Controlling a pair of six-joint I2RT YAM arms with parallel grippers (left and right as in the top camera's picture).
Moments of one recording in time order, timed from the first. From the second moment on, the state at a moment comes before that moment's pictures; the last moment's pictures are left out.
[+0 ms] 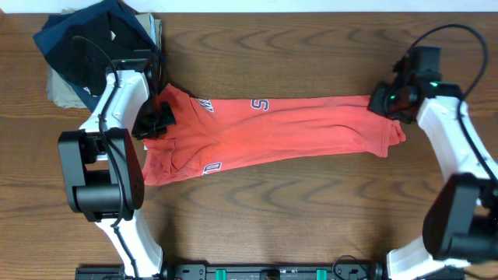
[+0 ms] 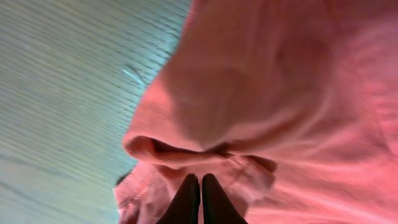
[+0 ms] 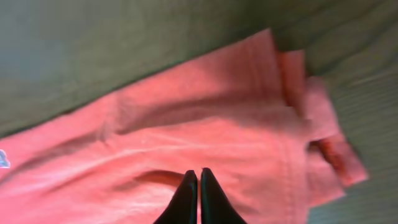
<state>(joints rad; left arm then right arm) 0.03 2.02 1.50 -1.16 -0.08 -0.38 -0.08 1.75 1.26 -0.69 -0.12 0.31</state>
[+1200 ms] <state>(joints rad) 0.20 1.91 1.25 -1.00 -0.07 -0.43 -0.08 1.95 1.35 -0.88 0.00 0.32</state>
